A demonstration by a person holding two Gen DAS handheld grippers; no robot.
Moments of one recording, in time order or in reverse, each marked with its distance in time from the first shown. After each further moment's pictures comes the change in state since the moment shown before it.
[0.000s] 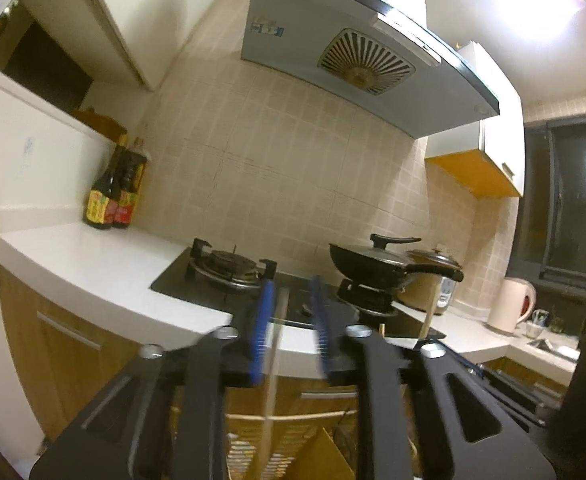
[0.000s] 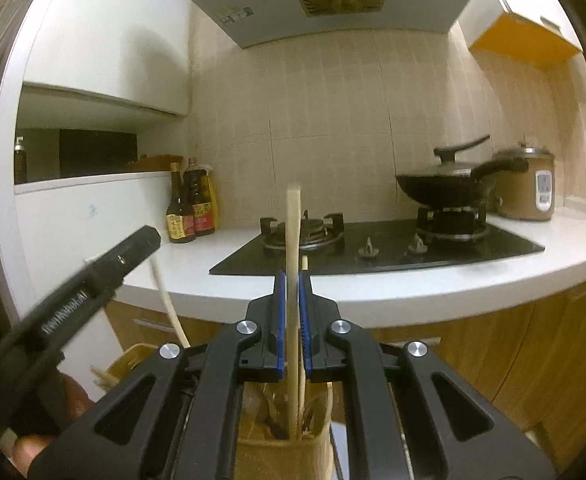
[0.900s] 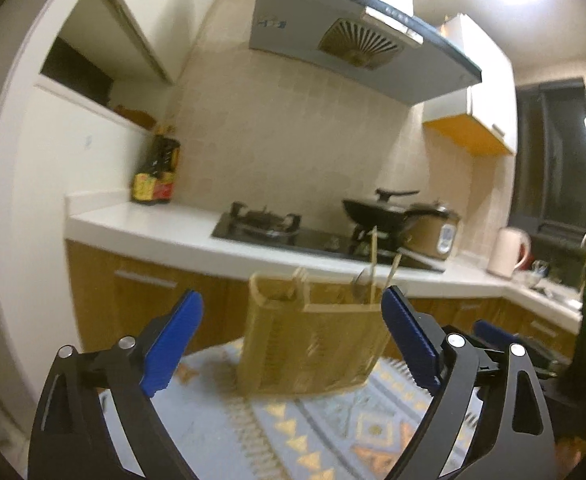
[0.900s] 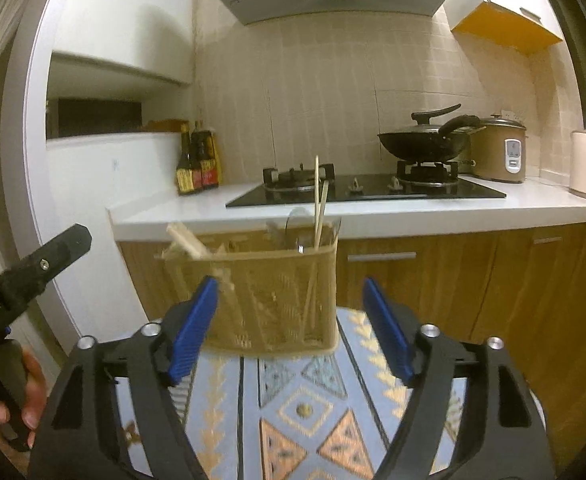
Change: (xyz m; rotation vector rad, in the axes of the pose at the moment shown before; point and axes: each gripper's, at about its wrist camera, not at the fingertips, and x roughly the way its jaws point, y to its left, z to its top) left arm -0.162 0.026 -0.043 0.099 0.128 0.075; right arm -0.119 0.044 -0.081 -0.018 0.105 -0.069
